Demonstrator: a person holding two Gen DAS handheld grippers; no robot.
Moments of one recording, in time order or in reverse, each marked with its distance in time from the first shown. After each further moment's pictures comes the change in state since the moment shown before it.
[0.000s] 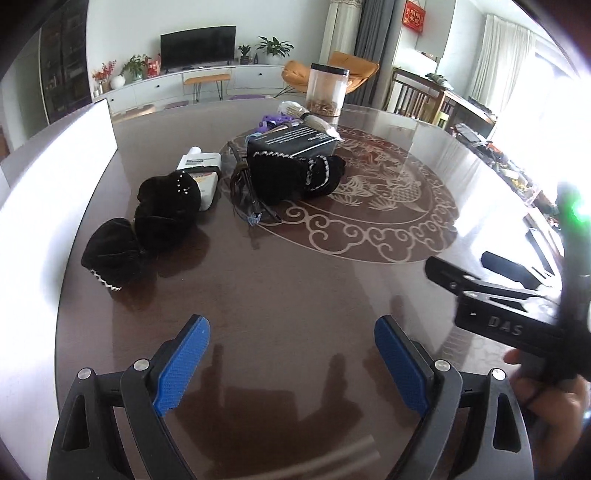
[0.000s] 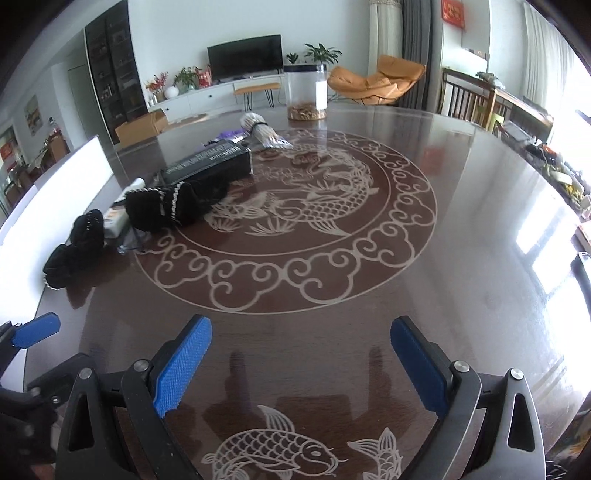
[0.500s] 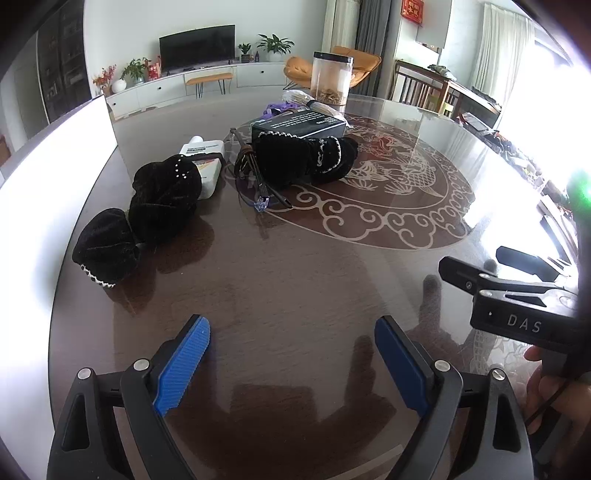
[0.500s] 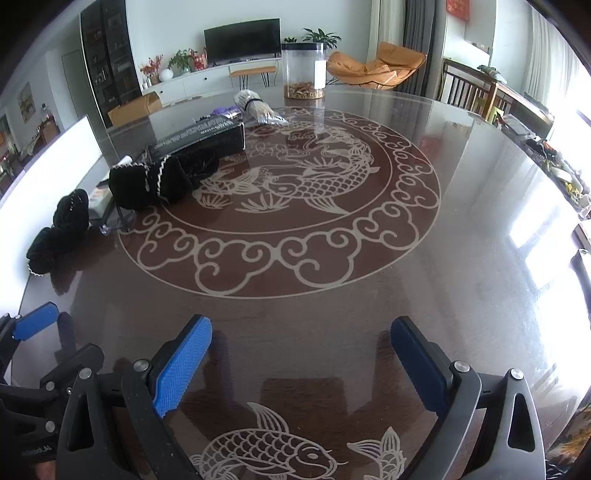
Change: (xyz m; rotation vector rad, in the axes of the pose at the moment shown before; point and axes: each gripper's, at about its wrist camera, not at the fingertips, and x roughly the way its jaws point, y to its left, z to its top) left arm 0.013 0.006 -0.014 0.026 0.006 0.030; right arm 0.022 0.005 -0.006 -0.021 0.067 -0.035
